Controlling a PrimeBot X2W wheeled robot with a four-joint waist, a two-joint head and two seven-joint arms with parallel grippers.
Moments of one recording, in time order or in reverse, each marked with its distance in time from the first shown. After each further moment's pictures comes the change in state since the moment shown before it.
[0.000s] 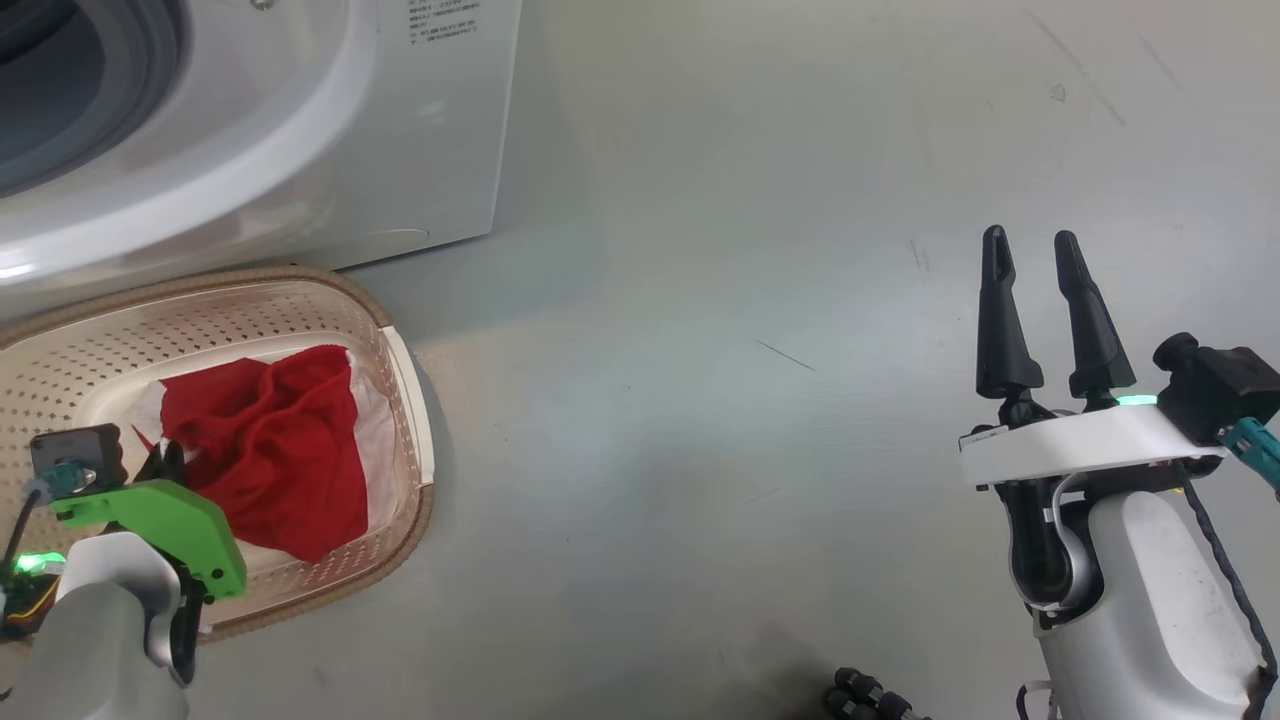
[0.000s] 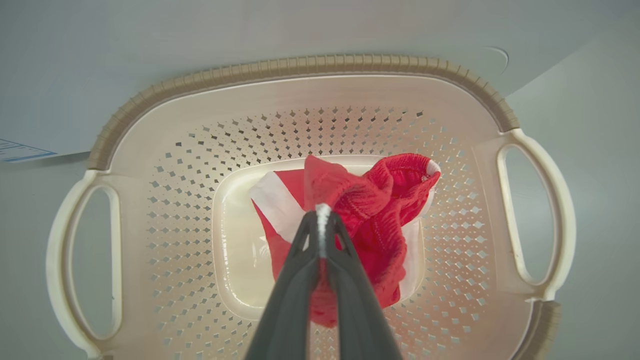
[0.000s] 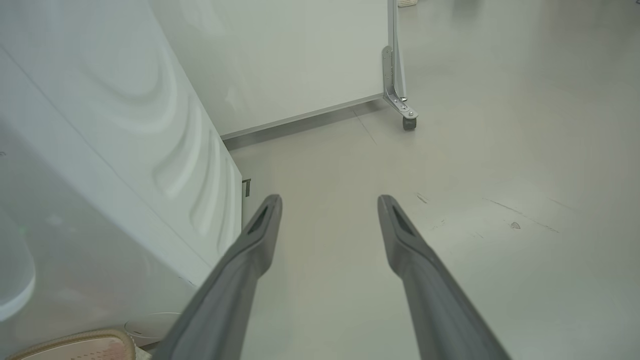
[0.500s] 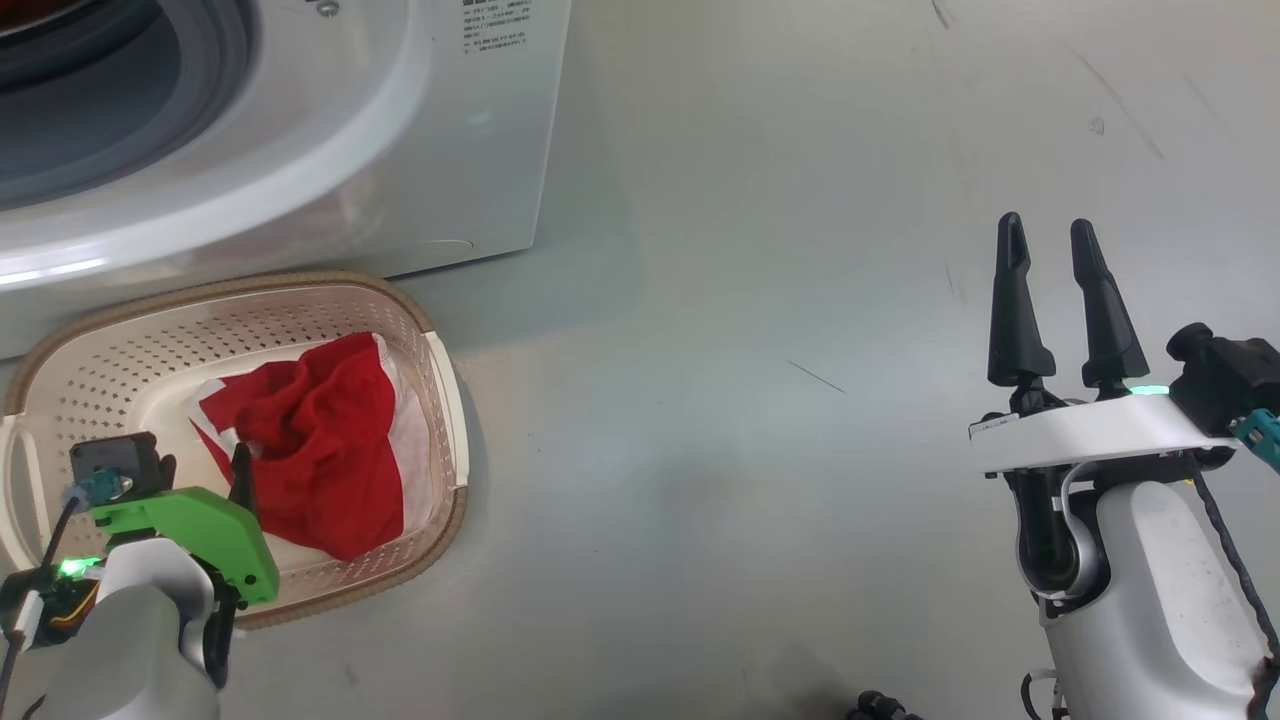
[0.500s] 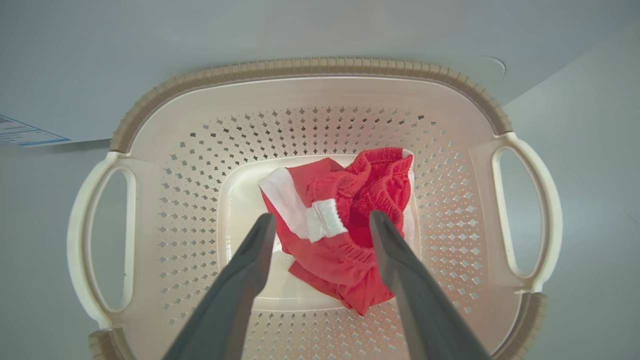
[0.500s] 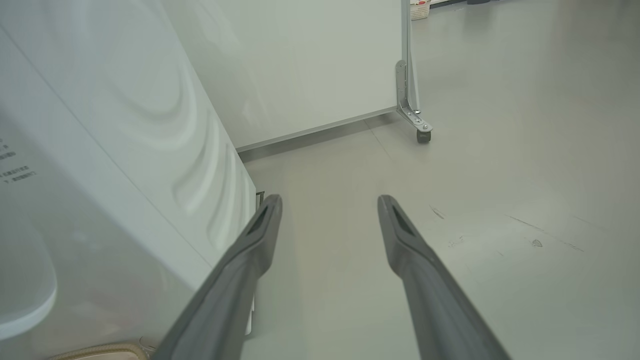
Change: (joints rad) left arm -0.047 -0.041 -0.020 0.123 -0.007 -0.020 -0.066; right arm -0.015 0.001 -0.021 0.007 -0.011 0.000 -0.005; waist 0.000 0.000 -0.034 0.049
